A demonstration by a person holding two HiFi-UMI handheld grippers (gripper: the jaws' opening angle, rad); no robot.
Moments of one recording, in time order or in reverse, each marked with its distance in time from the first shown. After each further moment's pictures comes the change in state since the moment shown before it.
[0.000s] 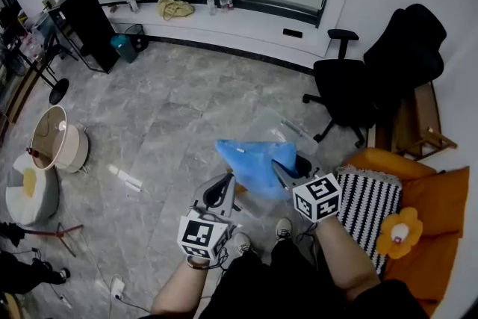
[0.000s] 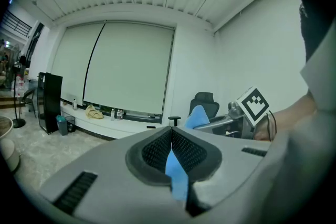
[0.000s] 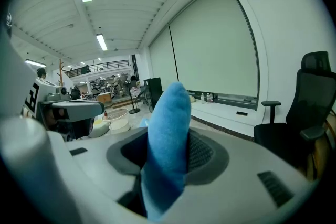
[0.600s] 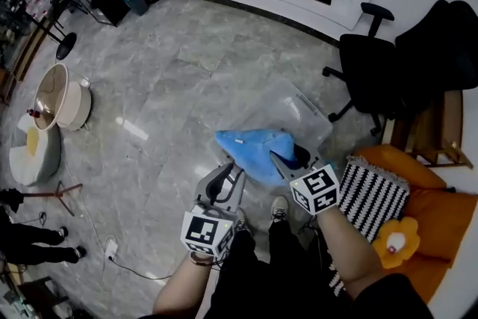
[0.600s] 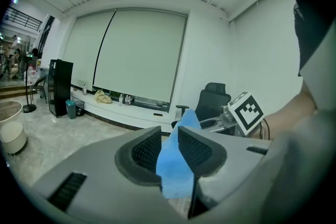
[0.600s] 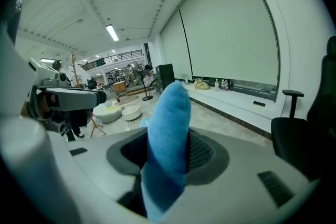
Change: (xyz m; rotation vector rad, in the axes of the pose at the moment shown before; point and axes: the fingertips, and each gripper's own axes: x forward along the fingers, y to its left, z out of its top) left arm 0.050 0.001 -0.074 -0.104 0.127 0.101; right arm 0.070 -0.032 -0.075 -0.060 0.125 0.172
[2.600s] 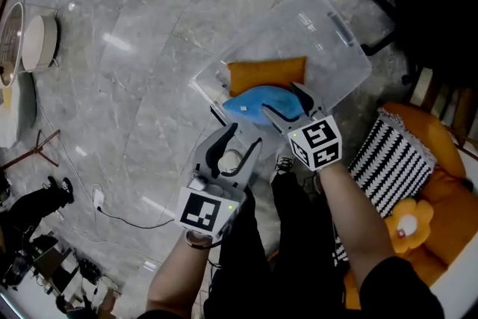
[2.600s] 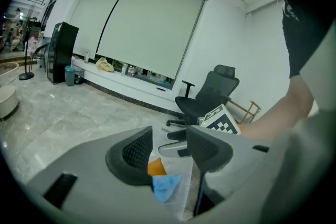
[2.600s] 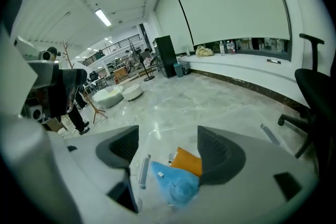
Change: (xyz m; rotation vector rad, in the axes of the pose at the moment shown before) left arm 0.097 0.068 -0.195 -0.160 0.139 -0.034; right arm 0.191 -0.035 -0.226 0.086 0.209 0.093
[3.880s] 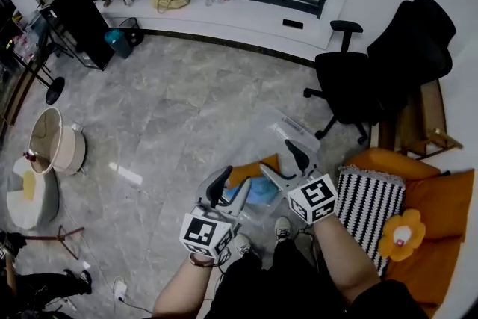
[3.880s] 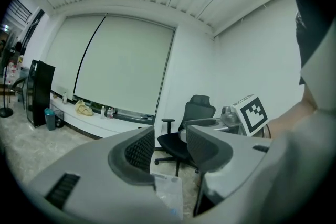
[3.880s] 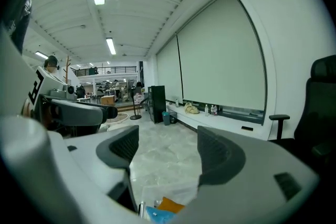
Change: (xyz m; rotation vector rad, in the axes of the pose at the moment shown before) left arm -0.124 -0.108 0.235 0.216 -0.268 -0.171; right arm -0.273 0.094 0.259 -0.118 -0.443 -0.231
